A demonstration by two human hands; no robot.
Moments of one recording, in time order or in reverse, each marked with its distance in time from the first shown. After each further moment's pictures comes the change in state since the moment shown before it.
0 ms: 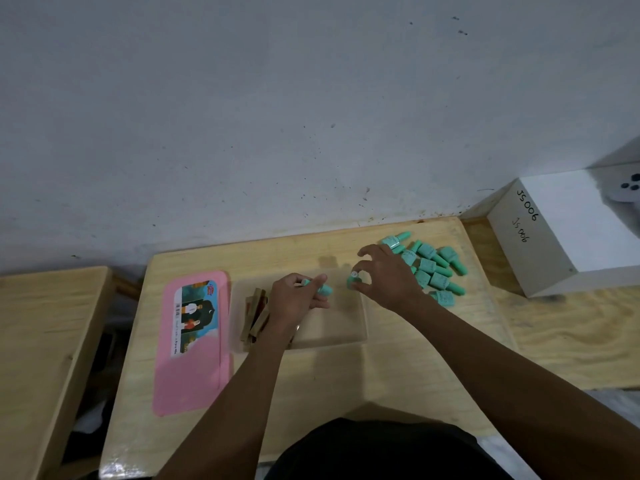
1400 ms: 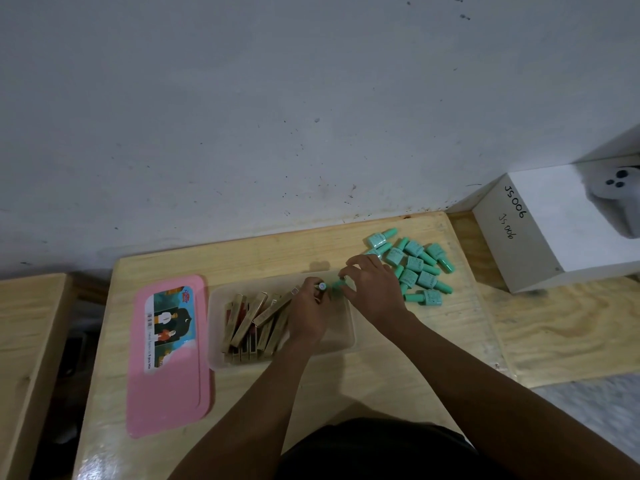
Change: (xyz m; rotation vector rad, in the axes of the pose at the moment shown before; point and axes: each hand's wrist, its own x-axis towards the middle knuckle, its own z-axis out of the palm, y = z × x) left_hand 0.025 -0.054 0.047 0.542 0.019 0.339; right_hand -0.002 -0.005 0.024 -0.054 0.161 0.103
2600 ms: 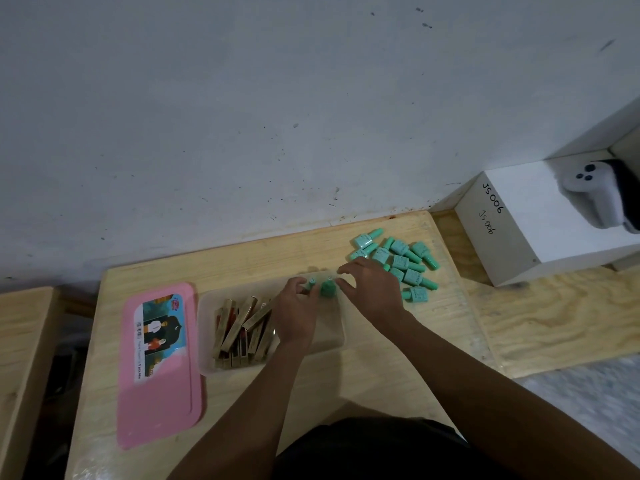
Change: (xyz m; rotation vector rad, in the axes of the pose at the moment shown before) left_hand -0.007 0.015 -0.004 0.030 0.197 -0.061; right_hand -0.010 0.010 -0.015 0.079 -0.003 0.136
